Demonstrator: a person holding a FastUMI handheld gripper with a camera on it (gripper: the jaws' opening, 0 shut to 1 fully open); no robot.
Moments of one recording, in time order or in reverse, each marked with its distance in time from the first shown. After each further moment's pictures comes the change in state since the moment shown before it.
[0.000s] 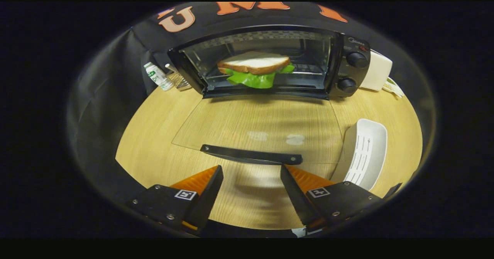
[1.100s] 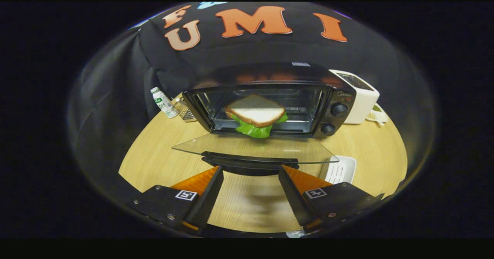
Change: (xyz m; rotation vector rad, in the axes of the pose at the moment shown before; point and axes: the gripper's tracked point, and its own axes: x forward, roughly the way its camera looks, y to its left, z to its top) arm -0.065 0.004 0.089 -0.041 -0.258 -0.076
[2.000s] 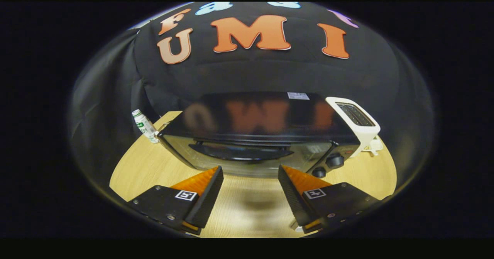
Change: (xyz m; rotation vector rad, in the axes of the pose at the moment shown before) arm 0.051 -0.025 0.103 0.011 -0.147 -0.054
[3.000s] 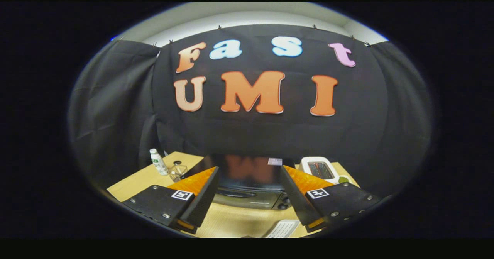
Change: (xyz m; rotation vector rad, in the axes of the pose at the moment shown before) arm -0.157 -0.035 0.140 -0.077 -0.517 -0.013
